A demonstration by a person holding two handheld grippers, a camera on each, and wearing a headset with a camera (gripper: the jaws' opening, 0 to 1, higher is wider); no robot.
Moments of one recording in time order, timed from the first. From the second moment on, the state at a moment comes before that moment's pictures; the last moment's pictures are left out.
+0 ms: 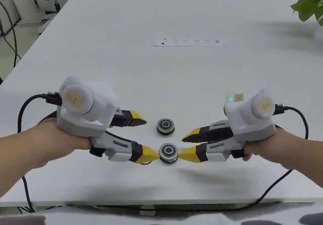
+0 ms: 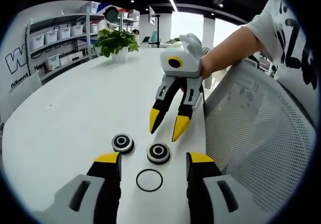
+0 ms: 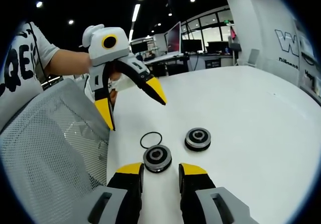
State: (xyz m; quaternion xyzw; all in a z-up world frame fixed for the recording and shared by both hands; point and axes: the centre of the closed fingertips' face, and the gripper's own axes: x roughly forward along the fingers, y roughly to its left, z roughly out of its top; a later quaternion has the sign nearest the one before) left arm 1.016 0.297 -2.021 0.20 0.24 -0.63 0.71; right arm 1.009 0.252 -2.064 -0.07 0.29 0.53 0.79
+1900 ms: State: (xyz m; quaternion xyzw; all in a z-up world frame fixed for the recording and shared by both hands) left arm 1.007 0.263 -2.065 0.21 0.28 -0.66 0.67; right arm 1.002 0.254 -2.080 -0.09 0.29 0.54 0.78
